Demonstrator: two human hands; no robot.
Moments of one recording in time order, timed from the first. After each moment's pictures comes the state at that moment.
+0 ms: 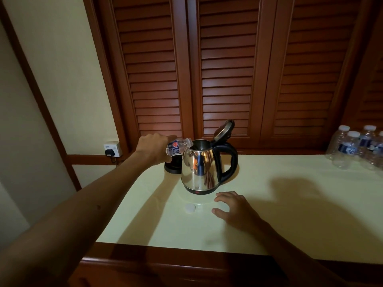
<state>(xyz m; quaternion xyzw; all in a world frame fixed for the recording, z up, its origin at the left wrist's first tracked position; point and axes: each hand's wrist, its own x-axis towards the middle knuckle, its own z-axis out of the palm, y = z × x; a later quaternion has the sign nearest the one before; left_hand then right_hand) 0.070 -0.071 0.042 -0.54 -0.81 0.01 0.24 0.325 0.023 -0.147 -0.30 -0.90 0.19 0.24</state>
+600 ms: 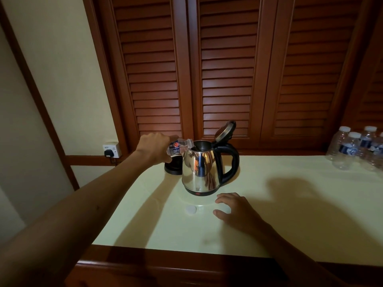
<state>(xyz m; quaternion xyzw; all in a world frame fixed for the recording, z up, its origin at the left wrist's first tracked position) 0.071 -0.070 0.047 -0.55 -0.80 0.03 0.26 0.323 0.022 -0.143 -0.31 -0.91 0.18 0.23</state>
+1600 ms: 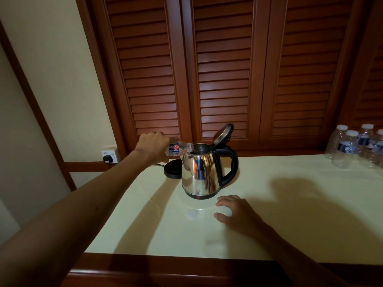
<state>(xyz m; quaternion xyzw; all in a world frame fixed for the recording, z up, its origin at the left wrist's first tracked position) 0.069 -0.065 0.062 -0.57 -0.77 0.07 0.27 0.323 0.019 -0.141 -0.31 -0.90 0.19 0.24</state>
